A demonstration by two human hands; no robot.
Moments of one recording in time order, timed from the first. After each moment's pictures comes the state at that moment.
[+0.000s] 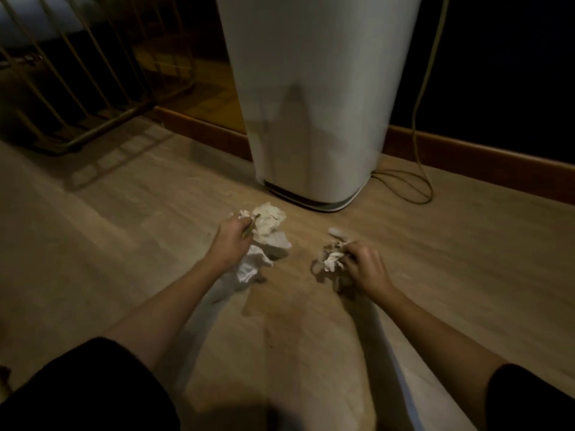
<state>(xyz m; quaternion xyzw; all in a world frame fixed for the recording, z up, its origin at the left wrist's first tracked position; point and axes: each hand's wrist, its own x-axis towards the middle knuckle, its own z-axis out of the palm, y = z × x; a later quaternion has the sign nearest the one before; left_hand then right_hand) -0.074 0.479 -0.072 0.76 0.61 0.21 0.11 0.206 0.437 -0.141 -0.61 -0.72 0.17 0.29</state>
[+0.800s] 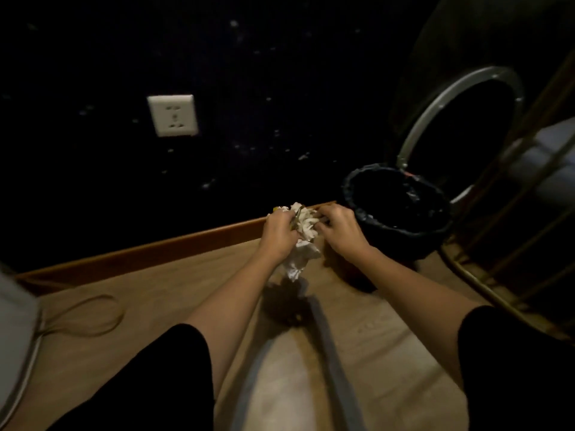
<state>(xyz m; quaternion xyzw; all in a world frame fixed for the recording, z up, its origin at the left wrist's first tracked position) 0.623 0.347 0.141 0.91 0.17 0.20 0.32 0.701 0.222 0.160 -0.87 -0.39 -0.06 0.28</state>
